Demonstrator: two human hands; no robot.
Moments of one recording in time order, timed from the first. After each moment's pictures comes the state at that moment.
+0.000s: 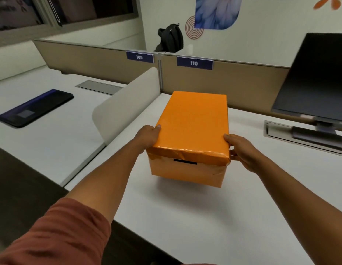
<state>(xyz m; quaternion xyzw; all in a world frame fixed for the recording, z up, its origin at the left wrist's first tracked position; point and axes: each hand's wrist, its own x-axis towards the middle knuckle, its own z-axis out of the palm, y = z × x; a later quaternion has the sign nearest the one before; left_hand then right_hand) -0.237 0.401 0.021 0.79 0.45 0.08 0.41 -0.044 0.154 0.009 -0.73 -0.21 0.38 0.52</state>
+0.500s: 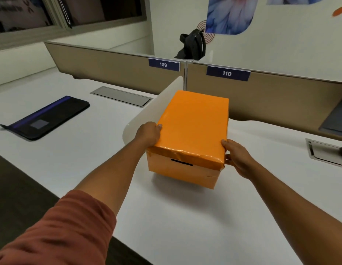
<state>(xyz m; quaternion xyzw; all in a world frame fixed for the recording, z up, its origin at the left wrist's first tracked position) -0.263 0.604 0.018 0.85 0.44 0.11 0.26 -0.094 0.346 -0.002 -0.72 -0.19 0.38 0.55</state>
